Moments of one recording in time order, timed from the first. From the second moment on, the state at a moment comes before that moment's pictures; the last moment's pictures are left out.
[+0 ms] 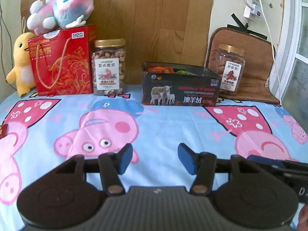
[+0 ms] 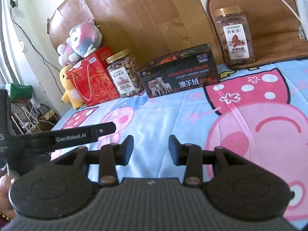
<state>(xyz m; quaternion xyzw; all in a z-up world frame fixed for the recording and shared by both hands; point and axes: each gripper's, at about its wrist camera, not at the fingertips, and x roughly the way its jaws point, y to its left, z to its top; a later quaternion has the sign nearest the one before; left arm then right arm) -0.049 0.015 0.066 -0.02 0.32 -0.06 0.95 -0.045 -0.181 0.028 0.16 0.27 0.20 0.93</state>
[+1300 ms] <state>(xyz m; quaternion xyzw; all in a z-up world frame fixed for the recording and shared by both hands) -0.064 0.022 0.041 0.02 0.35 0.03 0.94 -0.066 -0.188 0.010 0.22 0.24 0.10 0.94</state>
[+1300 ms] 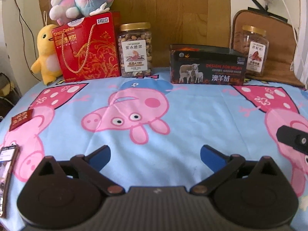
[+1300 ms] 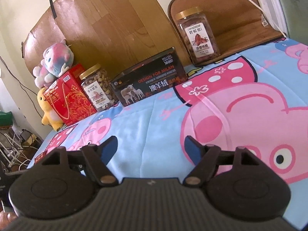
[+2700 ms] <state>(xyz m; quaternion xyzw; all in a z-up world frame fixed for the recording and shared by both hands) -0.081 0.016 0.057 0.07 0.29 0.09 0.95 -0.080 -0.186 0.018 0.22 0.21 0.11 0.95</state>
